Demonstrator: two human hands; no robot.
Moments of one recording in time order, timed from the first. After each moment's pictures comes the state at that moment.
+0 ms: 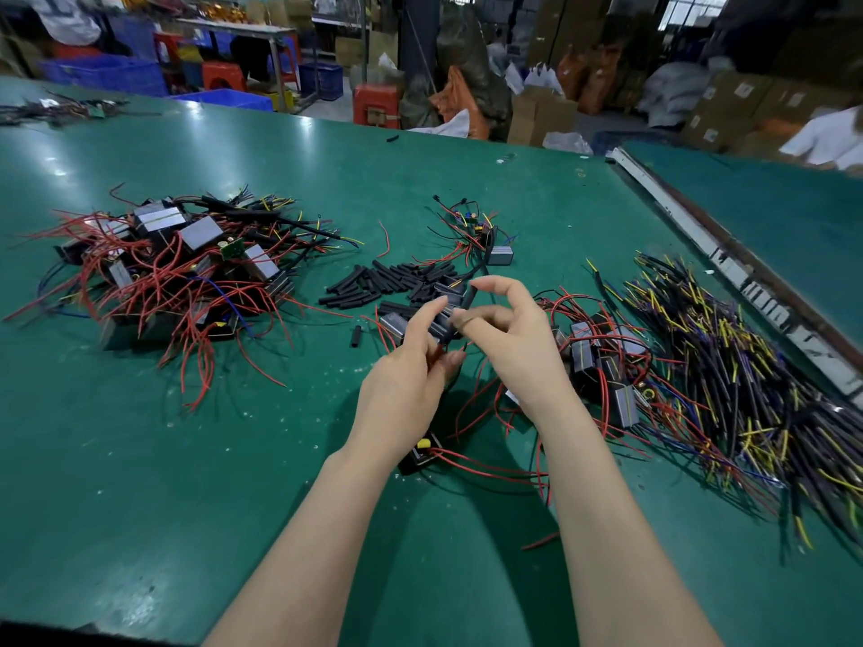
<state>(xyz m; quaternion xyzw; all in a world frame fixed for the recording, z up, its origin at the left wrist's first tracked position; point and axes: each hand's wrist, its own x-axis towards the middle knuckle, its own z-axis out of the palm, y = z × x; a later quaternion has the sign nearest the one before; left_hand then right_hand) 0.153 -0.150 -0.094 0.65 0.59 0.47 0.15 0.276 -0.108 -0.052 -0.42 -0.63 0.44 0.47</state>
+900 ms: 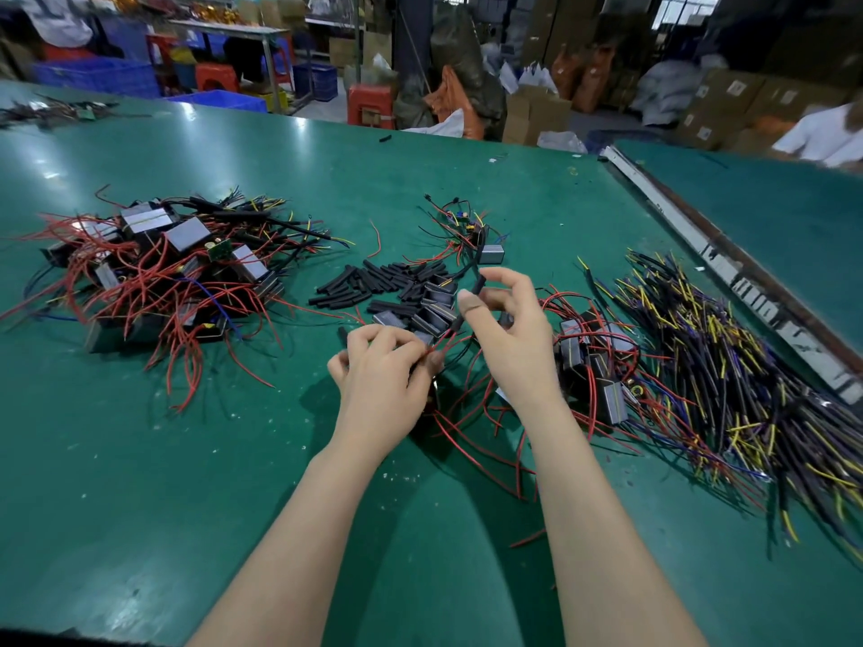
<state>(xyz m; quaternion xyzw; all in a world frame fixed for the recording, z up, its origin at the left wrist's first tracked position) 0.150 -0.153 -0.094 0.63 0.67 0.40 0.00 0.279 -0.100 -0.063 -0.46 -0.63 0.31 0.54</state>
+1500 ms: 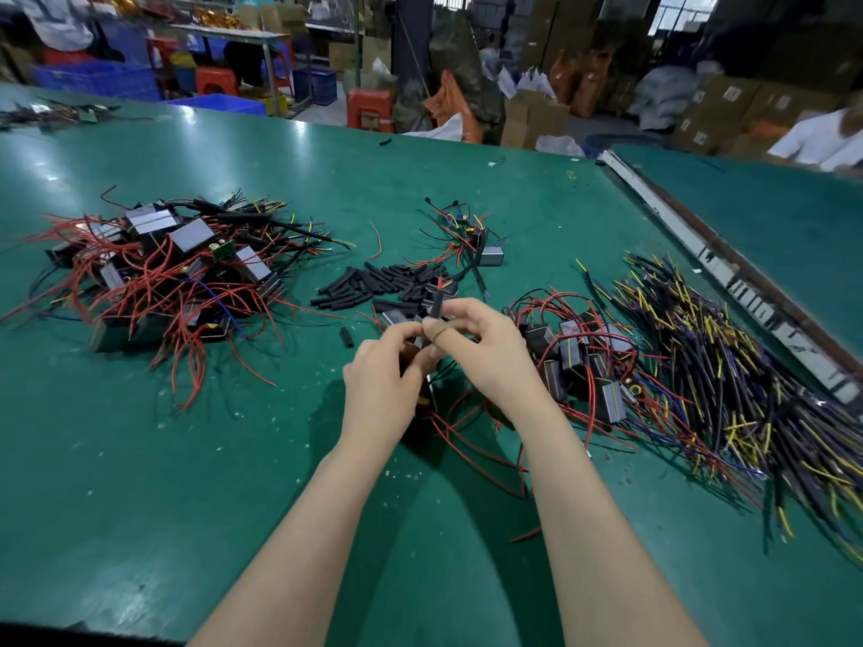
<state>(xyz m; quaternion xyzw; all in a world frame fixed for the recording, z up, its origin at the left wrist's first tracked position) 0.151 -0.152 -0.088 0.55 0.64 0.49 0.19 0.268 -0.104 -0.064 -0.47 -0.70 0.35 0.40</state>
